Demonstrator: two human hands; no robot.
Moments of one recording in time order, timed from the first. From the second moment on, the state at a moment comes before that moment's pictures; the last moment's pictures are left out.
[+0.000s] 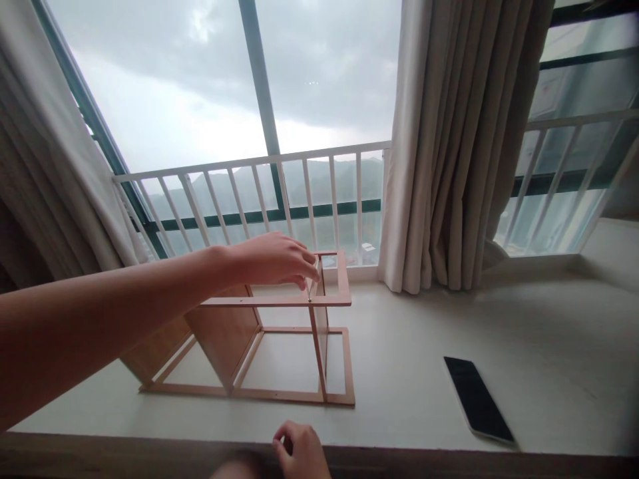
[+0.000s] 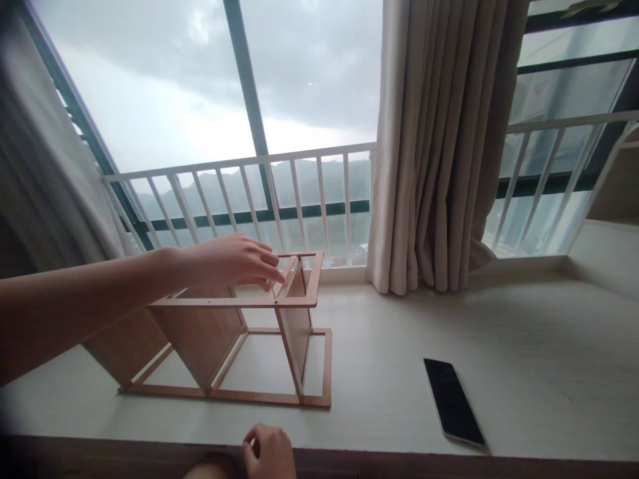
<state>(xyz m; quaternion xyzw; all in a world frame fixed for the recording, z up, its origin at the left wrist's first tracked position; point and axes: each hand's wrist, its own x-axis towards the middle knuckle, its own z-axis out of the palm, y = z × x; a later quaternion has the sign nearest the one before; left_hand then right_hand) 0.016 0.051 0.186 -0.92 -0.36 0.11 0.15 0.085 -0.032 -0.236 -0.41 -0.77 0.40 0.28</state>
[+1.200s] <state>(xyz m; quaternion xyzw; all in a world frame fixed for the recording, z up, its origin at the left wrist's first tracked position) 0.028 0.052 0.166 -0.72 -0.70 0.06 -0.01 0.080 -0.038 -0.246 -0.40 -0.76 0.45 0.24</state>
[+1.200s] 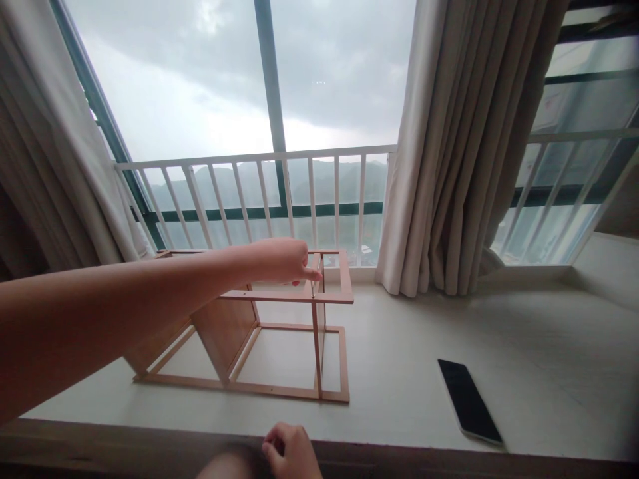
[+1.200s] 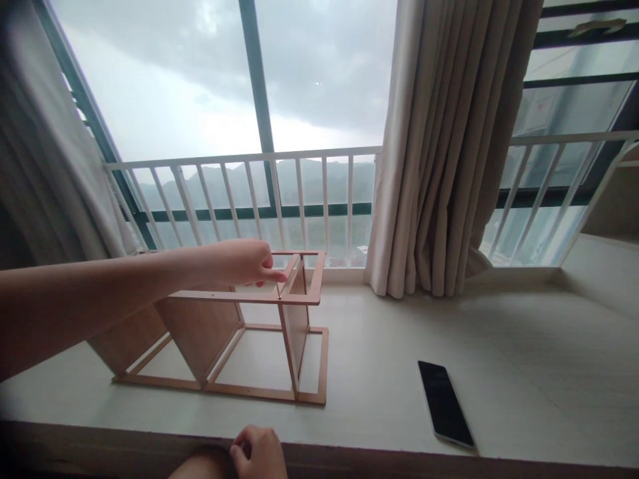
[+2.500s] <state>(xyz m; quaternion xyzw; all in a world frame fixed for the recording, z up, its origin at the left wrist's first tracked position) 0.018 0.063 0.173 -0.85 -0.51 0.12 0.02 0.088 -0.046 -0.231 -0.39 -0.77 0.46 0.20</state>
